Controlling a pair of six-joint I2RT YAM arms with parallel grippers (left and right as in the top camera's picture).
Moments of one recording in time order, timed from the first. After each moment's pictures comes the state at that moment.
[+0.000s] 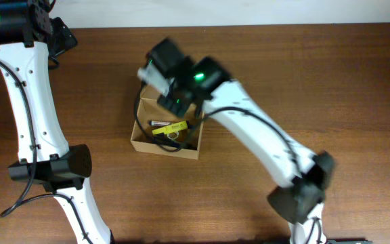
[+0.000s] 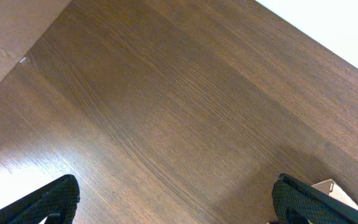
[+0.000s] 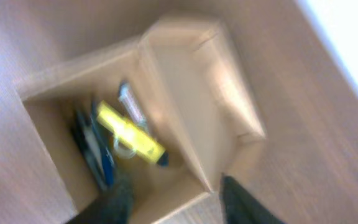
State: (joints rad) left arm 0.11 2.19 2.77 -1.69 -0.37 -0.49; right arm 0.72 2.04 2.24 -1.22 0.07 -0.25
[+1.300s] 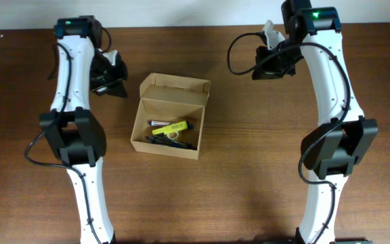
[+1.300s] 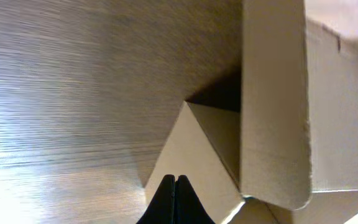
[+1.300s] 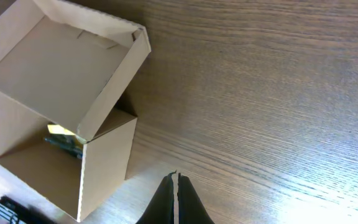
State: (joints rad) left arm 0.03 2.50 2.47 -1.69 0.31 -0.13; right arm 0.09 2.26 2.35 -1.51 -0.41 0.01
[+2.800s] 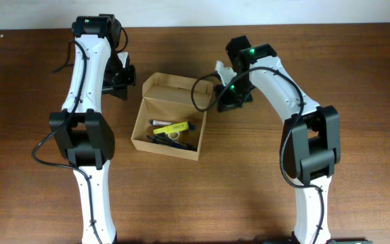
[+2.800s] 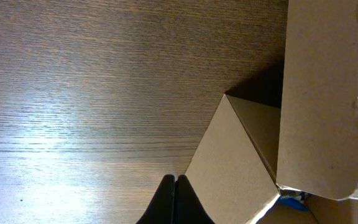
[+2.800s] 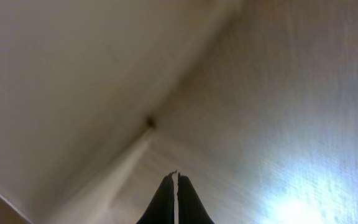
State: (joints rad) left arm -0.04 2.46 2.45 -1.69 0.08 -0.12; right arm 0.30 2.26 1.92 -1.14 -0.38 -0.01
